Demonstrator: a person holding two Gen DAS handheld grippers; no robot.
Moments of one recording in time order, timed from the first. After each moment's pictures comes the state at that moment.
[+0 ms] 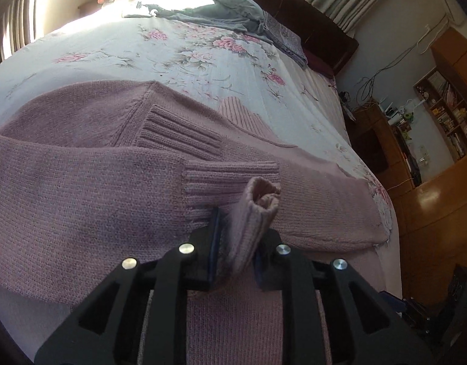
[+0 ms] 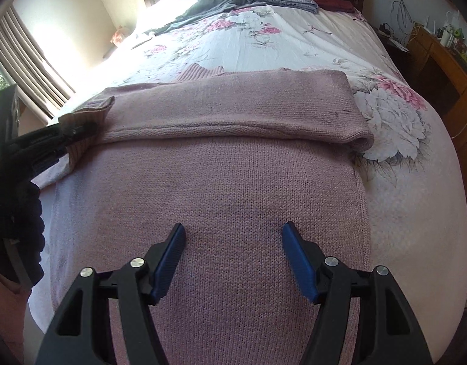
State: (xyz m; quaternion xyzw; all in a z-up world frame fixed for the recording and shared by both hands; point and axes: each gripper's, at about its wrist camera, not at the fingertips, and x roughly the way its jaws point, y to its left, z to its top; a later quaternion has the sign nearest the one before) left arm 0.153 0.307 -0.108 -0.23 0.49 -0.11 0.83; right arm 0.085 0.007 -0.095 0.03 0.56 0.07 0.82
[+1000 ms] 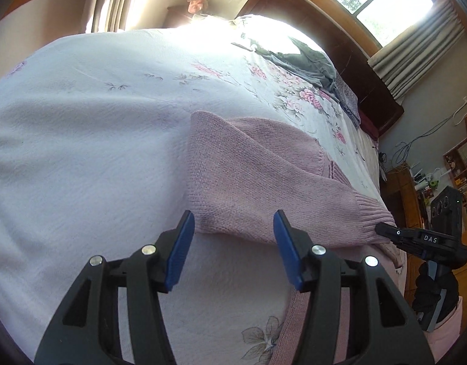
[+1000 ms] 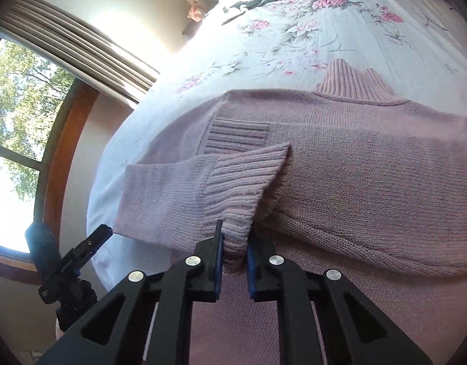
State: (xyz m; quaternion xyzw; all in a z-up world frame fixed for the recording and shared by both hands) left arm 0.032 0.512 -0.091 -0.31 0.44 0.04 0.84; right arm 0.192 0.158 -0.079 0.12 0.60 0.28 0.74
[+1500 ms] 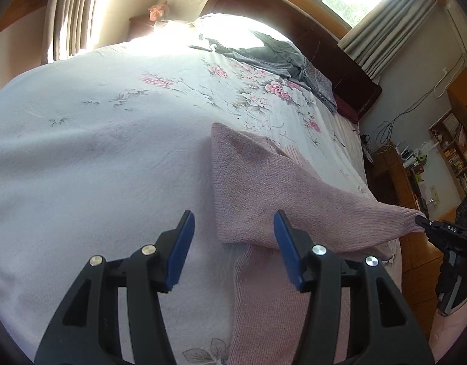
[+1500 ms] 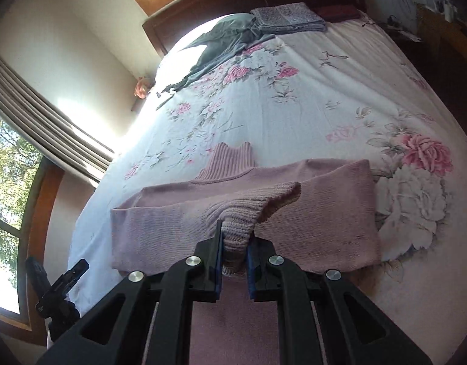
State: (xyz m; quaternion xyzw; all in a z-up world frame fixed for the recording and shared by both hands) left arm 0.078 0.447 -0.063 -0.26 0.44 -0.02 0.86; right arm 0.191 -0.043 -0.009 0.17 0.51 0.13 0.83
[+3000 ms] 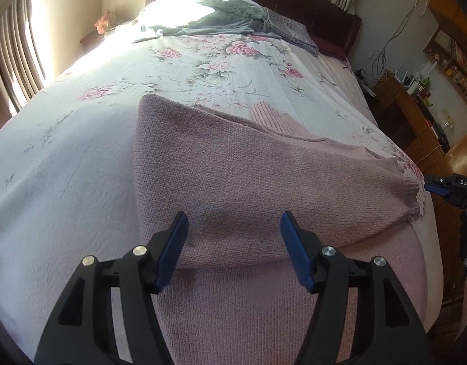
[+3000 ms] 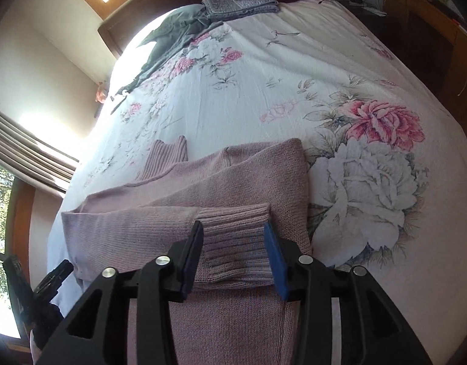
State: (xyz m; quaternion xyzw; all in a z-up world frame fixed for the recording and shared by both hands) left arm 0.142 0.330 -0.078 -0.12 0.51 -0.06 0.85; right arm 0.211 -0.107 -0.070 0.17 0.56 0.05 0.81
